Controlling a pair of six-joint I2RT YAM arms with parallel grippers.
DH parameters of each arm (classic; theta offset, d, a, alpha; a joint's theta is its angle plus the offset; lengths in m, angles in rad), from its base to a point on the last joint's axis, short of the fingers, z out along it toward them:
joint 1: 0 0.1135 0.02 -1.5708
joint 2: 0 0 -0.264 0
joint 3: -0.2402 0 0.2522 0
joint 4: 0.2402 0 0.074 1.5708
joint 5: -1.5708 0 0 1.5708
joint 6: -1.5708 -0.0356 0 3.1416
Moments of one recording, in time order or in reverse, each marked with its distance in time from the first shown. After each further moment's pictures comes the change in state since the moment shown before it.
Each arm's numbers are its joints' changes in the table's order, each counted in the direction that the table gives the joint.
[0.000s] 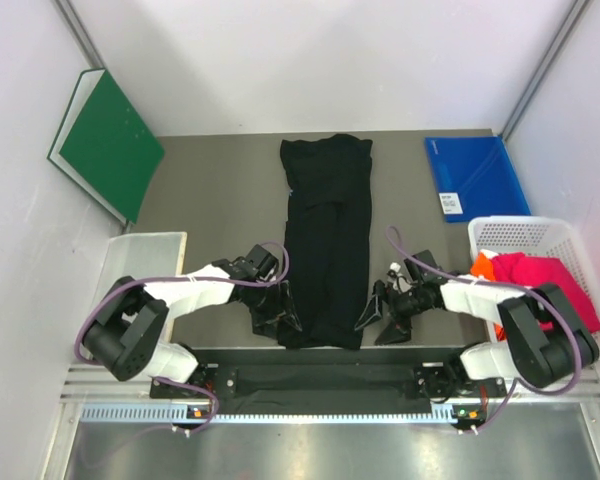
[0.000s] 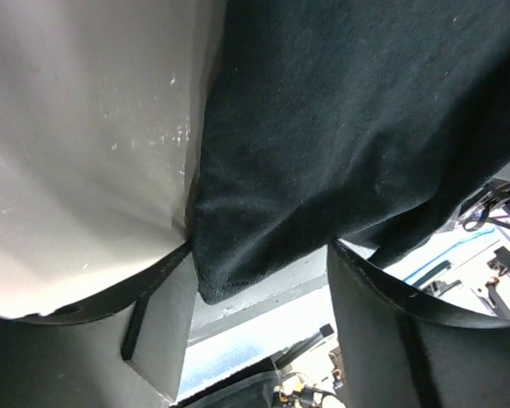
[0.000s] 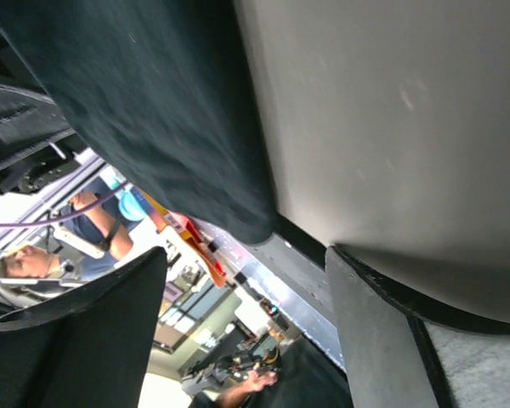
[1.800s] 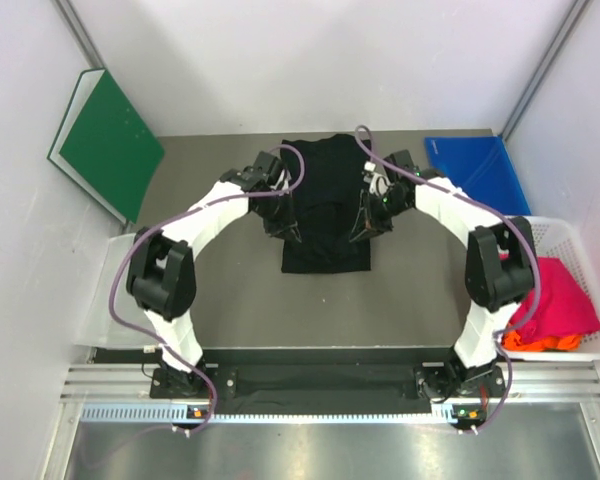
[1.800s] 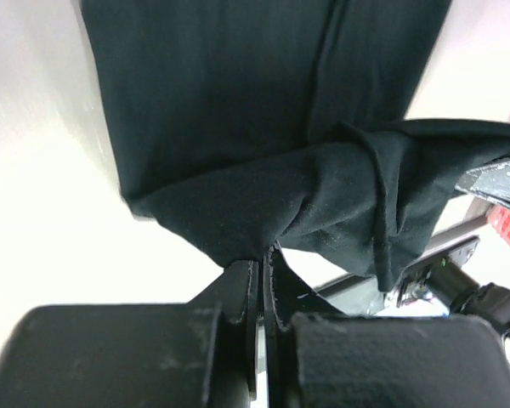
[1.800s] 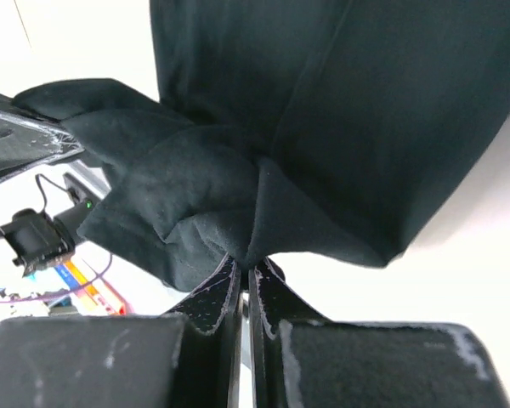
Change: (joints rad) left arm 0.183 0.373 -0.839 0.321 0.122 -0.312; right arm -0.053 0.472 -0.974 0.404 -0.200 0.397
